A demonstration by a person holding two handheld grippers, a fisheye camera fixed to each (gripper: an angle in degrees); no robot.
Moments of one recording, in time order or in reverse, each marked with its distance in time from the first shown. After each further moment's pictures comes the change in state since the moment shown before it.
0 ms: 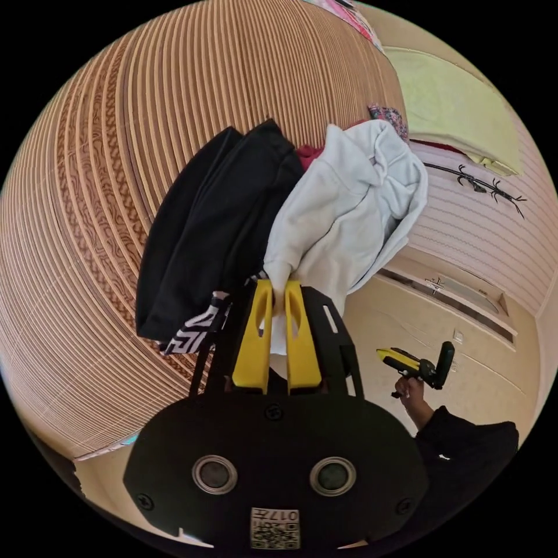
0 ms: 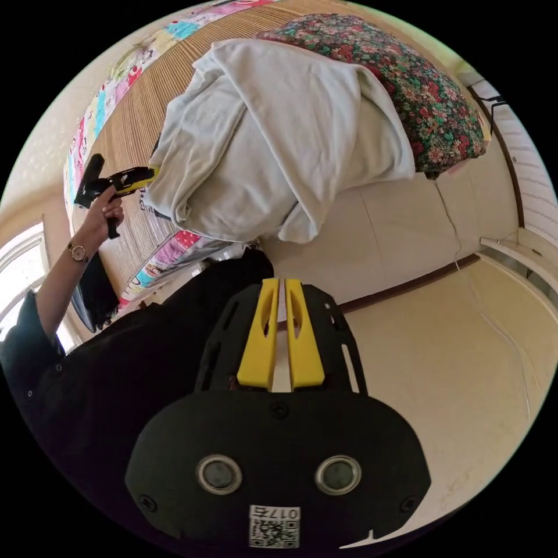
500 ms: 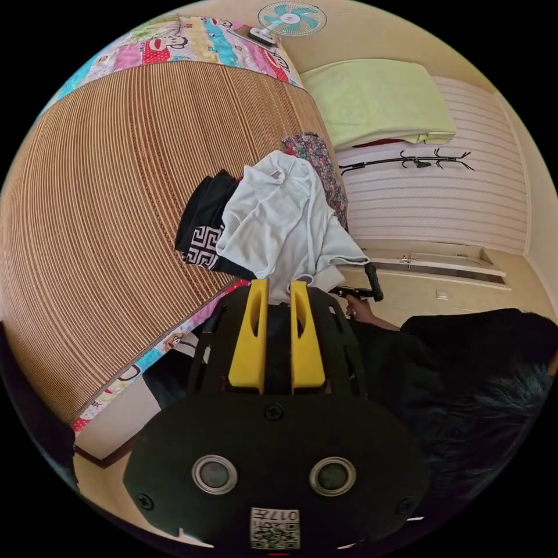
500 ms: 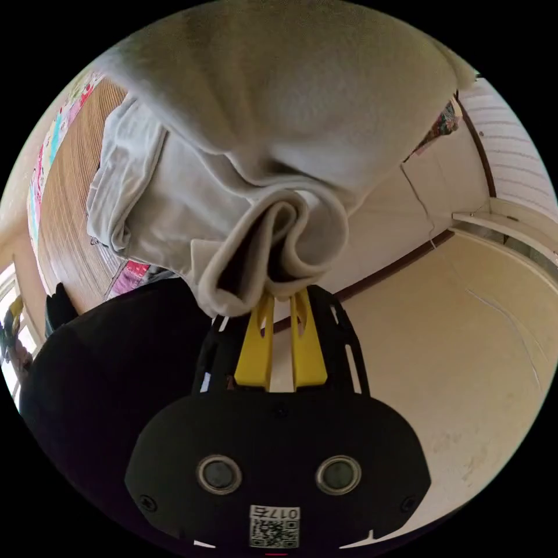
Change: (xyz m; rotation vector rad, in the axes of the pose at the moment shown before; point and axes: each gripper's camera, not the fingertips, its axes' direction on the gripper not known) left arm 0.053 0.136 -0.147 0.085 0.027 0.166; right arm 0.054 -0.023 0.065 -0.099 0.090 0.237
